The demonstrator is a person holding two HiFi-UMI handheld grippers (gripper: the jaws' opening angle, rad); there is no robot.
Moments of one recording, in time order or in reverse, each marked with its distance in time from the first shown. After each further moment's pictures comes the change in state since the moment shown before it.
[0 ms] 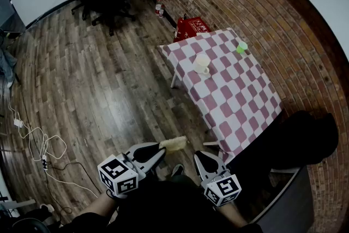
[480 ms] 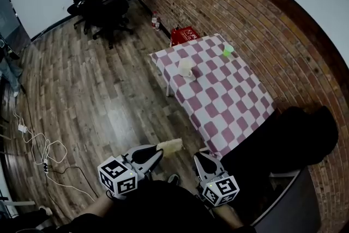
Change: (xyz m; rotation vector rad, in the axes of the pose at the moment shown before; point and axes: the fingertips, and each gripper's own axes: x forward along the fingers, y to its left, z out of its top) left arm 0.049 -0.100 -0.034 0.047 0.038 0.062; right arm -0.107 -0.054 -0.024 0.088 -0.086 -0.011
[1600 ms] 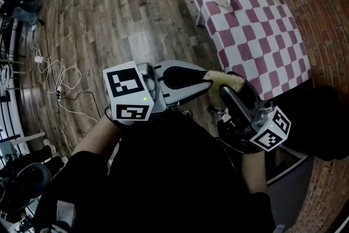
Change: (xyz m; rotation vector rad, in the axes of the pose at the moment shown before) left arm 0.085 -0.033 0.041 0.059 -0.011 -0.312; right arm 0.029 -0.021 0.089 0.374 -0.167 0.615
